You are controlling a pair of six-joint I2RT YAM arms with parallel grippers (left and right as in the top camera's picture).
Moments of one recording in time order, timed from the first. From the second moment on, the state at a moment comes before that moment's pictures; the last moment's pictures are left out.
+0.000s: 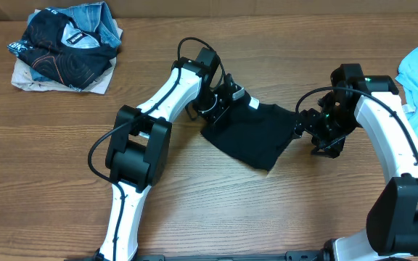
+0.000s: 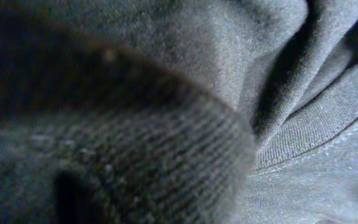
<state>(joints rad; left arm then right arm) -0.42 2.36 1.85 -1.00 0.49 0.37 -0.01 1.70 1.32 -1.29 -0.36 0.41</state>
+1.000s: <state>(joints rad) -0.01 2.36 2.22 -1.11 0.14 0.42 -0.01 1.70 1.32 -1.33 -0.36 0.39</state>
